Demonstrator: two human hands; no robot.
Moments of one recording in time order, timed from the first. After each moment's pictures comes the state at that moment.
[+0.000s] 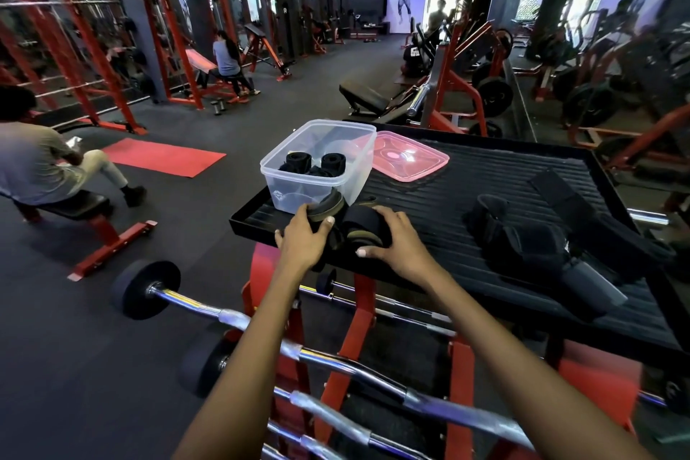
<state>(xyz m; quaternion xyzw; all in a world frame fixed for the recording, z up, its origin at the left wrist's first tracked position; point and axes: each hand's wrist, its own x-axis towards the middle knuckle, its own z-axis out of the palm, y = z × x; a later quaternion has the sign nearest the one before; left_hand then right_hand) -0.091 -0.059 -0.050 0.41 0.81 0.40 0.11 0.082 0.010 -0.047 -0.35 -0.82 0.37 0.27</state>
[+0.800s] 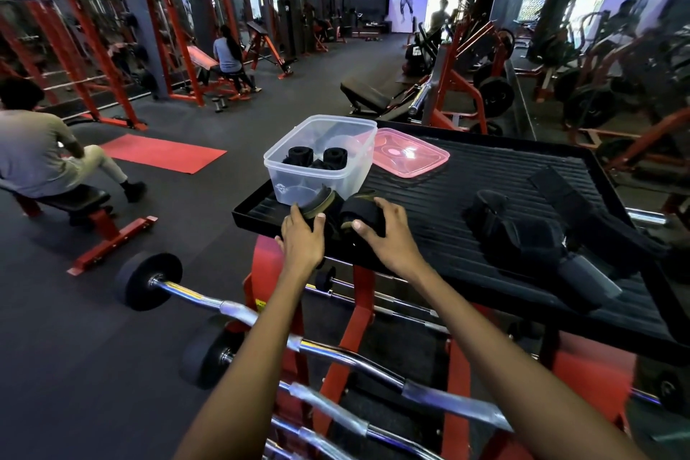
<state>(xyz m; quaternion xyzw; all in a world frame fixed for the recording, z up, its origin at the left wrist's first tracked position) -0.087 -0.057 -0.072 0.34 0.82 0.45 0.11 0.068 -0.009 -0.045 -0.38 -0.77 0.41 0.31</state>
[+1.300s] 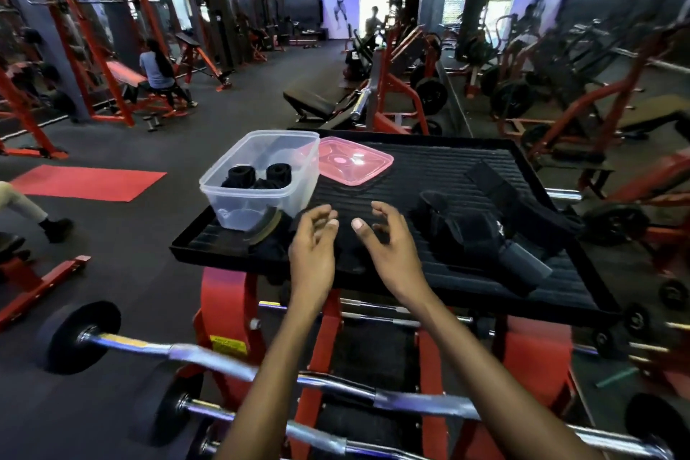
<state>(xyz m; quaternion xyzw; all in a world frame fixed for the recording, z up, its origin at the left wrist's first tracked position) 0.019 -0.068 -0.014 0.40 0.56 0.68 0.25 0.125 -0.026 -0.023 -0.40 -0.65 0.43 0.49</state>
